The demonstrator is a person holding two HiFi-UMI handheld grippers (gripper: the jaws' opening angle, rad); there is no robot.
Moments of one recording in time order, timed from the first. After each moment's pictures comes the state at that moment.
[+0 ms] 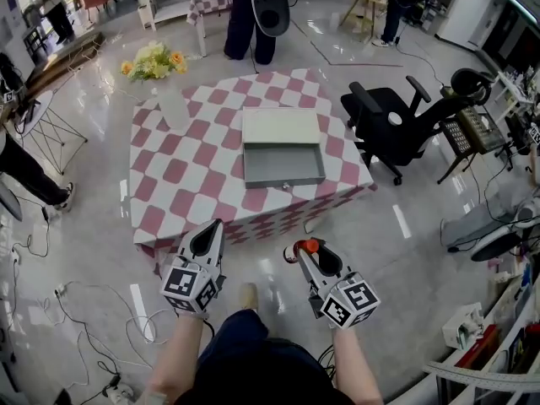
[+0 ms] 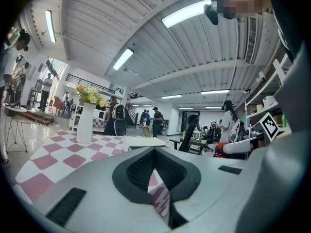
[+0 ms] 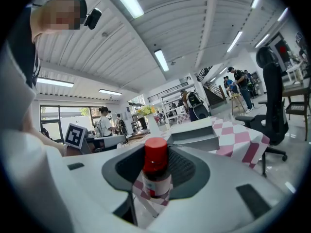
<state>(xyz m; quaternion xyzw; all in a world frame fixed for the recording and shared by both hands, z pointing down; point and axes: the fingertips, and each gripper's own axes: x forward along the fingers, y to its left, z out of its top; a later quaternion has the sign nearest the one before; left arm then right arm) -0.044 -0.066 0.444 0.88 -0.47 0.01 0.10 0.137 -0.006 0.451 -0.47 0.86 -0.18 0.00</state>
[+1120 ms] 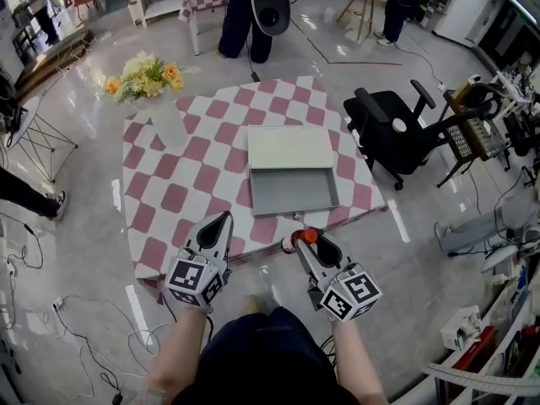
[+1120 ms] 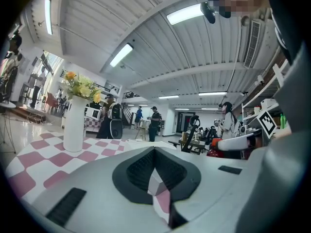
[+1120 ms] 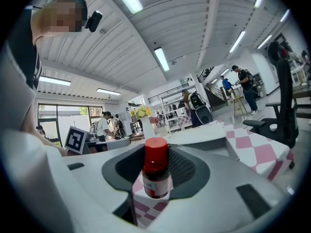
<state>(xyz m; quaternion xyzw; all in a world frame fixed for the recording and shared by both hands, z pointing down) -0.052 -0.197 0.450 0.89 -0.44 0.00 0.10 0.101 -0.139 0.448 -0.48 0.86 -0.17 0.00</state>
